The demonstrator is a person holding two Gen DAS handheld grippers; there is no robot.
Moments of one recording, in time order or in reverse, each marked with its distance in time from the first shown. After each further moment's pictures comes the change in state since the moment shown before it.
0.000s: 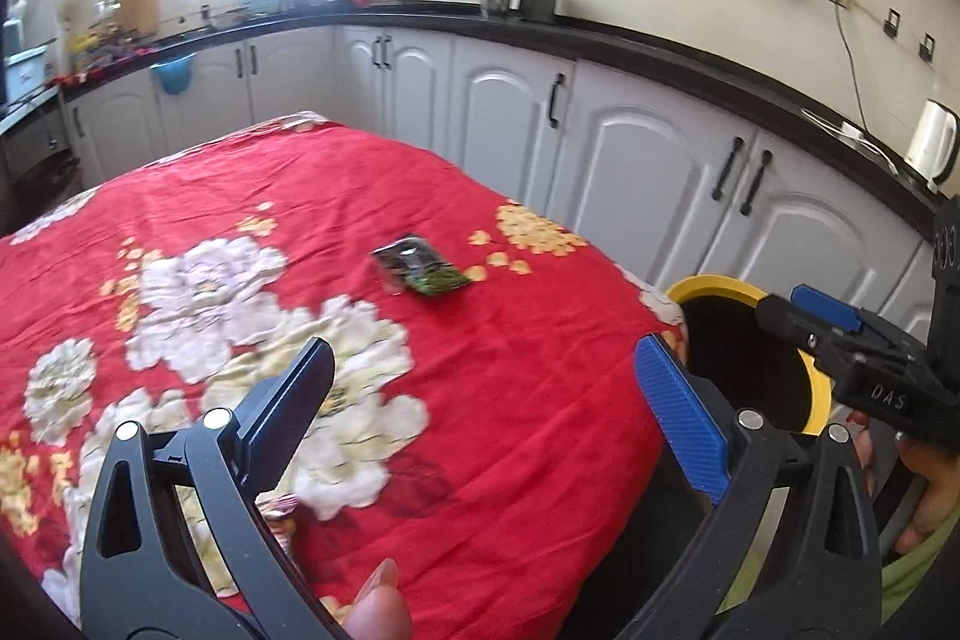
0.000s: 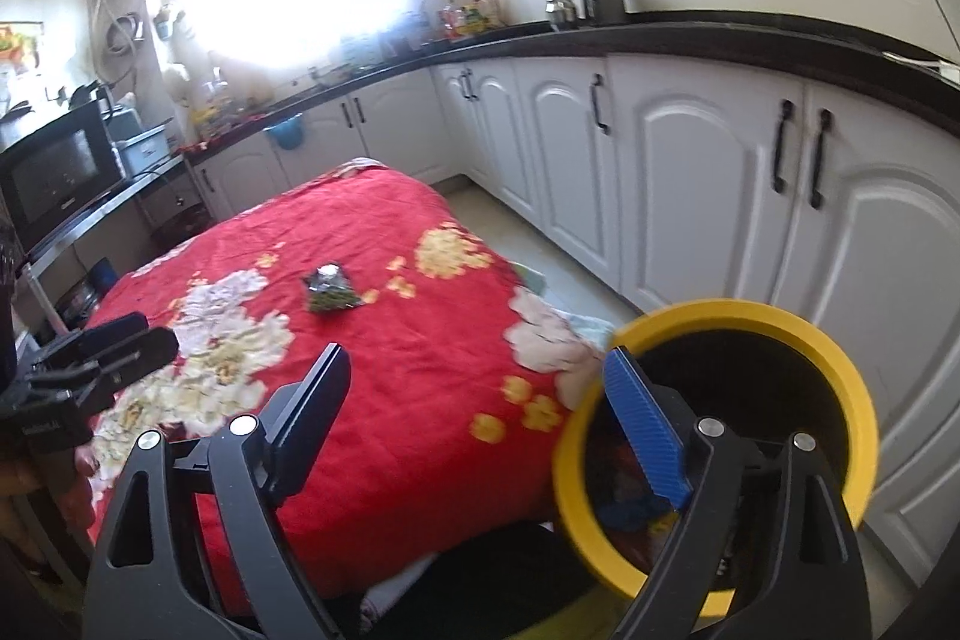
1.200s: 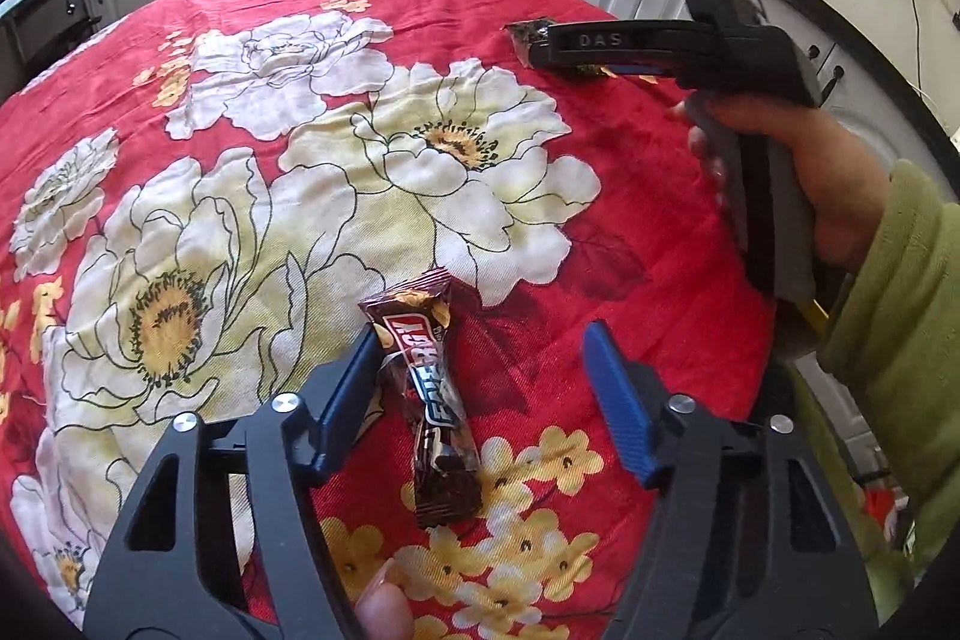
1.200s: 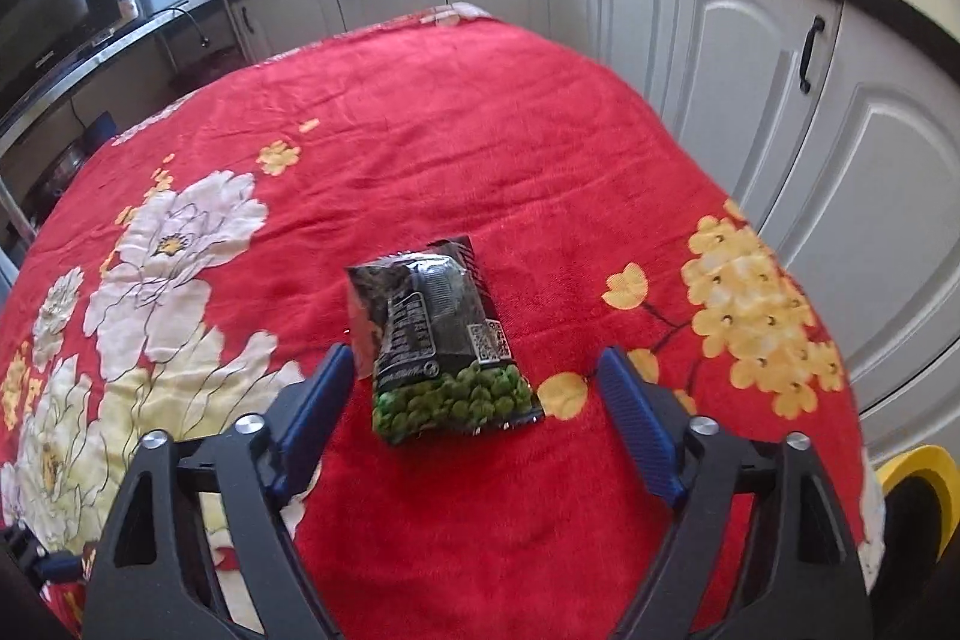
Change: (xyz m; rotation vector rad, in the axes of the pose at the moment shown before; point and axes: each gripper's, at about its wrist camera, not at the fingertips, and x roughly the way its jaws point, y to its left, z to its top) left arm 0.023 0.080 -0.078 -0.104 0.327 0.025; right arm 0.244 0.116 0.034 -0.208 0.341 0.072
